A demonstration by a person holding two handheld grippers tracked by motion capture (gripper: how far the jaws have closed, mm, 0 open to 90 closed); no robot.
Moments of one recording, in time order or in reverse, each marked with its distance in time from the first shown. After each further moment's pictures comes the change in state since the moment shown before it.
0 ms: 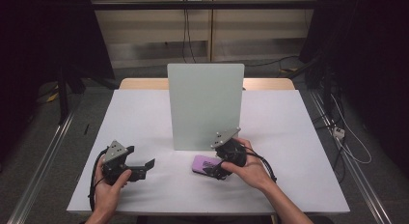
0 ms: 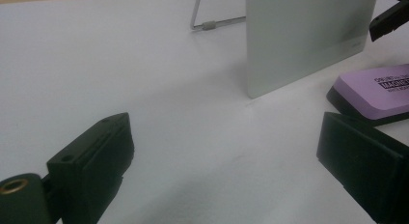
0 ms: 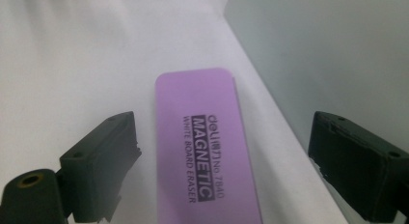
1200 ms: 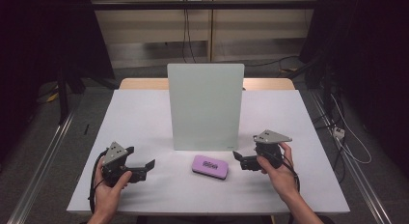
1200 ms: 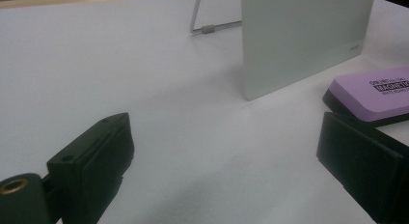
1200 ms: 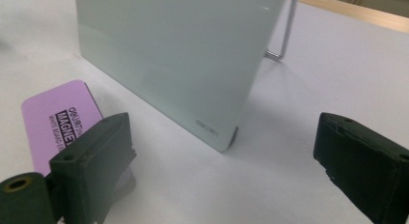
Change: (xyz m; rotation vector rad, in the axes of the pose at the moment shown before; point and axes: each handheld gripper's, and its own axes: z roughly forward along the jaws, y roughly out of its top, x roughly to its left) left arm -0.006 0.000 -0.004 -0.016 0.013 0.001; right arm -0.016 -0.068 -0.062 -0.248 -0.401 0.334
